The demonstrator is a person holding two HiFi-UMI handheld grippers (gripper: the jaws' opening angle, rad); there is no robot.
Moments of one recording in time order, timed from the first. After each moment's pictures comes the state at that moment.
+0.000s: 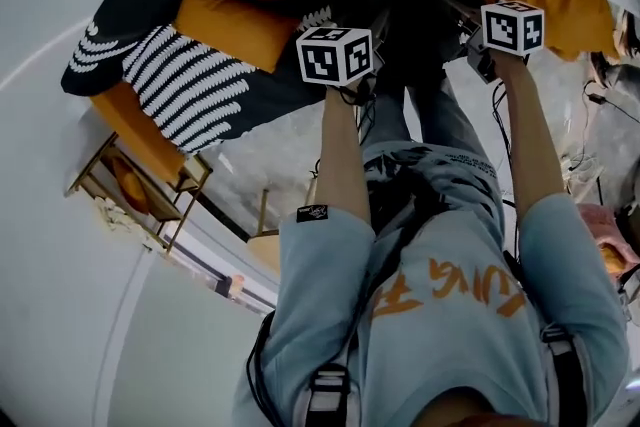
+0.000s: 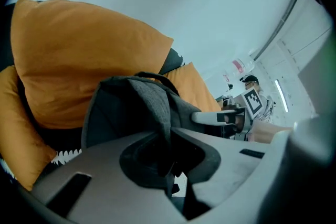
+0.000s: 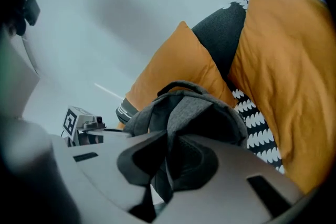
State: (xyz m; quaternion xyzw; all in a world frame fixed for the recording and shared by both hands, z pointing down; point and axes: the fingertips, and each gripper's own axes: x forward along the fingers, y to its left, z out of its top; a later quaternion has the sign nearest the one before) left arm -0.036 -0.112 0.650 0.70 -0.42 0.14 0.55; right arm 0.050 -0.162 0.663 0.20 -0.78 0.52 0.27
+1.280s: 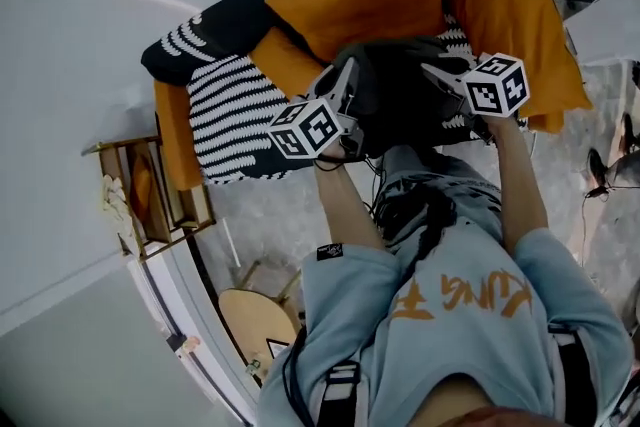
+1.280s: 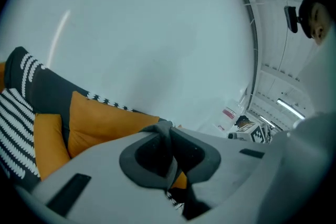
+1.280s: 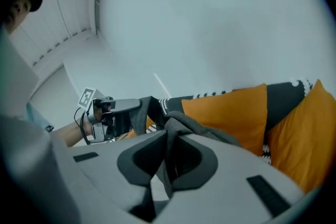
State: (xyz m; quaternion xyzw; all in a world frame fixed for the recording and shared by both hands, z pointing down) left arm -0.093 -0.023 0.395 0.70 -0.63 -0.06 0.34; right arm 0.030 -0.062 0.439 0.04 -0.92 0.30 0.23
